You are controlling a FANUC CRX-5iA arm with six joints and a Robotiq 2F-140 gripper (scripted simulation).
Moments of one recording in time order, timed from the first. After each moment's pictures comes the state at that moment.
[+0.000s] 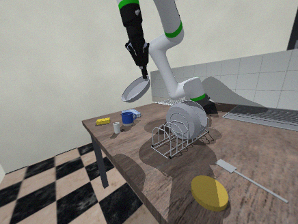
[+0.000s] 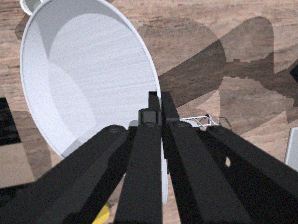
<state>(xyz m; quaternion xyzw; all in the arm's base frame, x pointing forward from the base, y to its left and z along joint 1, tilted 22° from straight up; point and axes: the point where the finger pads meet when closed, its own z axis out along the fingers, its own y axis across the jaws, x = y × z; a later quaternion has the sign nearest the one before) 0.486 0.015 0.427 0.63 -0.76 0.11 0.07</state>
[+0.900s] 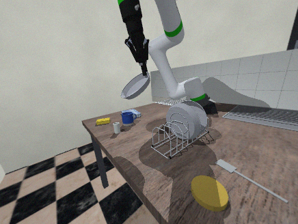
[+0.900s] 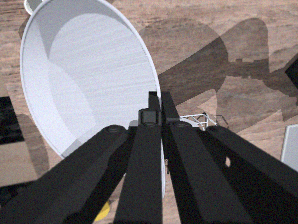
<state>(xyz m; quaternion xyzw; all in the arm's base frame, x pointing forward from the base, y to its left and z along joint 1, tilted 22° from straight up) 0.482 0.020 0.442 0.63 -0.76 0.11 0.07</state>
